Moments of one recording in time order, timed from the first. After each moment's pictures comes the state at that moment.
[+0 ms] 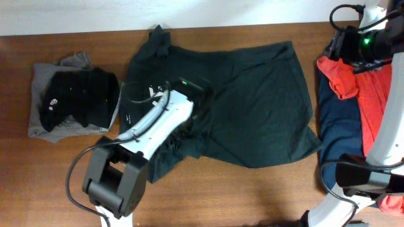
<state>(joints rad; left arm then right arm) -0.57 1.97 1.57 -1.36 -0.40 -0.17 -0.23 1.92 2.48 -1.66 -0.26 0.11</state>
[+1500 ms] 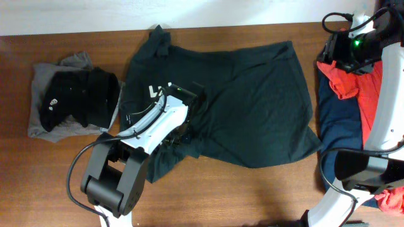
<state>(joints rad) -0.54 1.97 1.43 -1.22 -0.21 -0.32 -0.23 1.97 2.41 -1.66 -0.26 0.11</state>
